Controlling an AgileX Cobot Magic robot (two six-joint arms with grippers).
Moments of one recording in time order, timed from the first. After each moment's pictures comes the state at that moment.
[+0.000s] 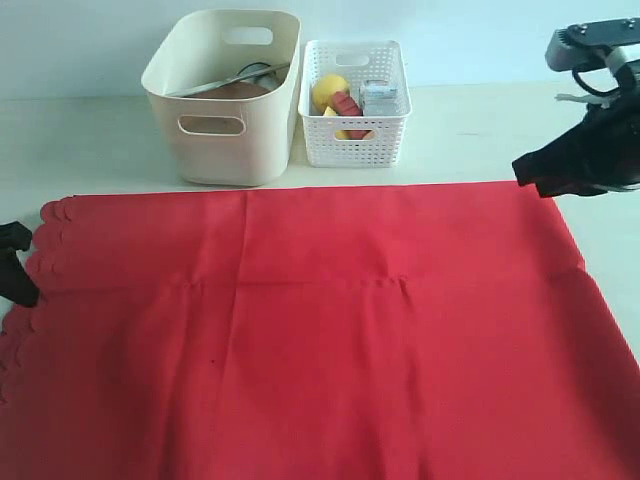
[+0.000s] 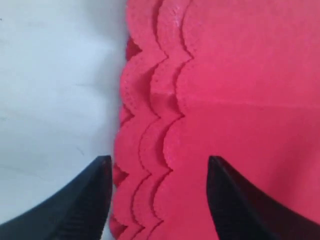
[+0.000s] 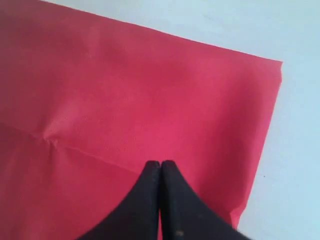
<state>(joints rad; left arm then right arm) 0.19 1.77 -0.85 -0.47 0.75 0.38 0.12 1.48 -0.87 0.34 0.57 -0.43</state>
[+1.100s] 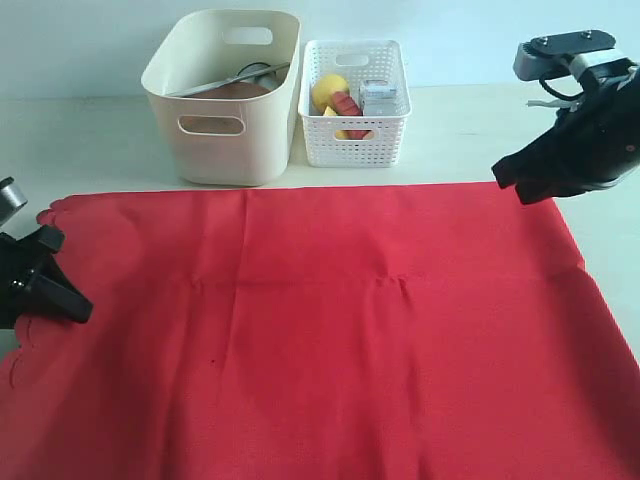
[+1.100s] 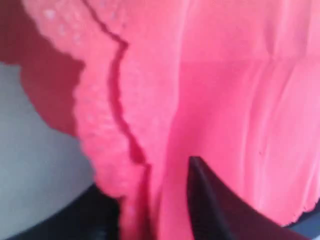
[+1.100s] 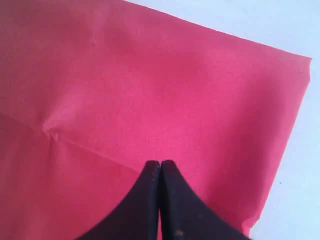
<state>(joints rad) 0.19 1.91 -0.86 -0.82 0.97 0.75 0.13 1.58 -0.95 0.33 0.64 -0.43</state>
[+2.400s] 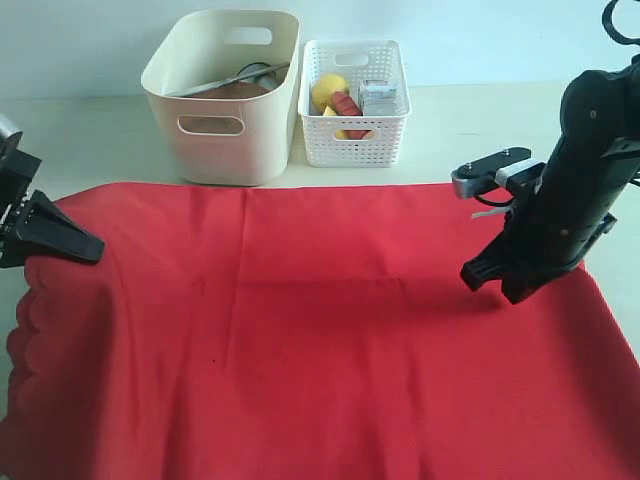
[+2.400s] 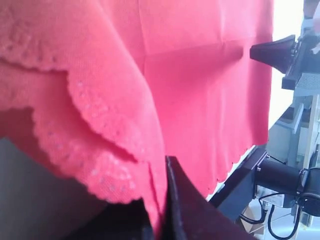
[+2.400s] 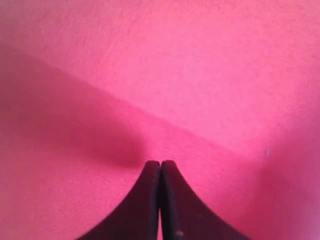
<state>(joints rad) 0.19 1.80 -0.92 -0.98 1.21 0.85 0.25 1.85 -0.96 0.06 0.72 -0.22</state>
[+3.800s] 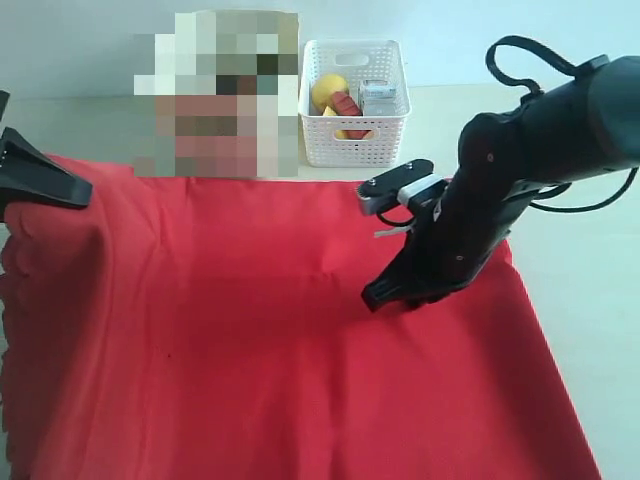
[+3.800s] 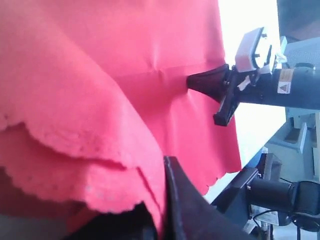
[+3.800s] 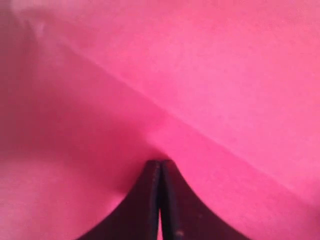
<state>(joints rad) 0.15 1.56 -0.92 -1.02 1.22 0.77 0.51 1.91 -0.97 0.14 0.52 -0.16</state>
